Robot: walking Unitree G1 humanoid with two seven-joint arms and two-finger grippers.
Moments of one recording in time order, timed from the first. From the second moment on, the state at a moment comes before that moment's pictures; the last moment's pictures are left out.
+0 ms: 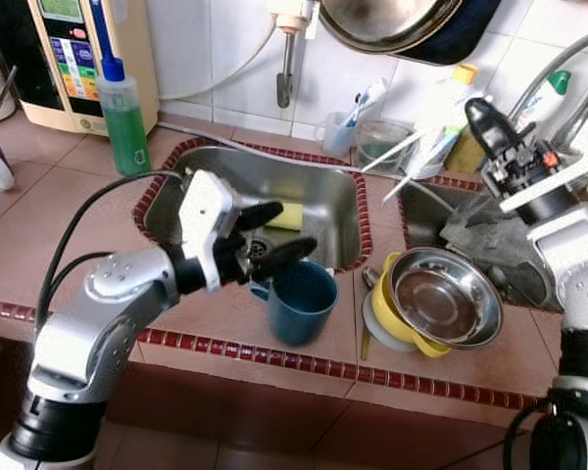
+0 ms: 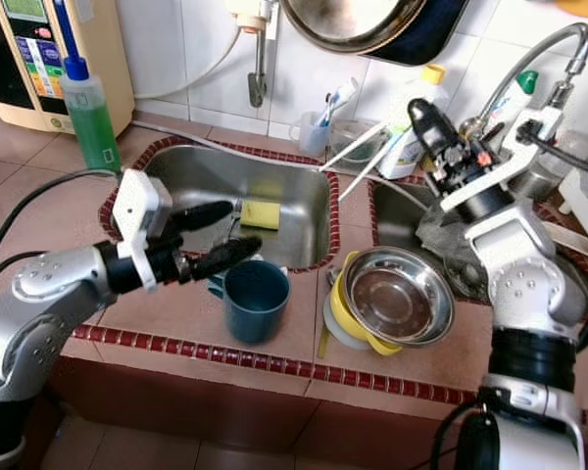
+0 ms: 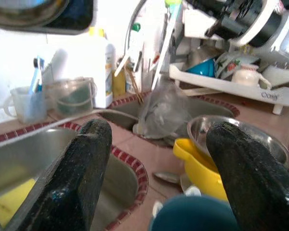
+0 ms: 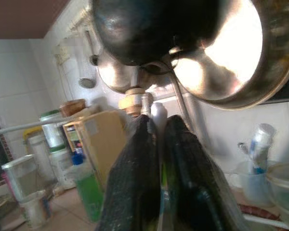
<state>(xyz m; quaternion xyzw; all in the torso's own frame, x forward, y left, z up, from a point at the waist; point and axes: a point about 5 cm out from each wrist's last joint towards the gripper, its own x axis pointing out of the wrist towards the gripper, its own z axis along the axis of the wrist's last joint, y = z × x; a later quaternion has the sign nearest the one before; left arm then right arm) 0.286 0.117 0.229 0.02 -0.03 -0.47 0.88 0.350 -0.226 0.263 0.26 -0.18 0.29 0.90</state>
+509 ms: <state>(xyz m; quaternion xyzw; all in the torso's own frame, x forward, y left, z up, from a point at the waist) 0.288 0.112 0.246 0.00 -0.06 -0.46 0.88 0.385 -0.209 0.253 0.24 -0.12 0.29 0.92</state>
